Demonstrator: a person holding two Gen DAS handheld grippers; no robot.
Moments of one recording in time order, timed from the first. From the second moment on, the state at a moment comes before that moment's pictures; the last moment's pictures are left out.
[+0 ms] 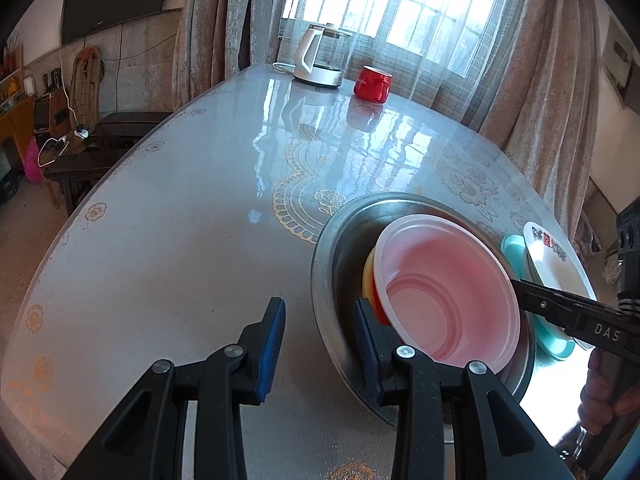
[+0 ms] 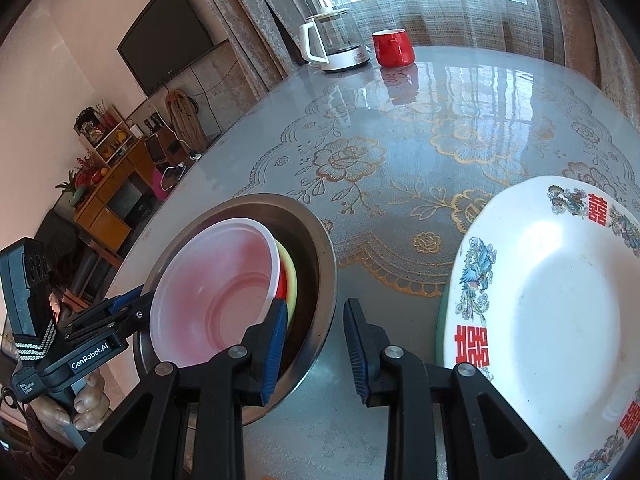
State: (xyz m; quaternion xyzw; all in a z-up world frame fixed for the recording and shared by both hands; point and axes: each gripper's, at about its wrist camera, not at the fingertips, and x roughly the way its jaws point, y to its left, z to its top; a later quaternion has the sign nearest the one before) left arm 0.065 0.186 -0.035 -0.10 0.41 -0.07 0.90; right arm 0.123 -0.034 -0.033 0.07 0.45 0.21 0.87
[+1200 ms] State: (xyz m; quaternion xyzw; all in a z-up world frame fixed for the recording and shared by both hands) left arm 0.059 0.161 -0.002 -0.08 0.37 -0.15 0.91; right arm 0.106 -0.070 -0.014 0.16 0.41 0.21 0.88
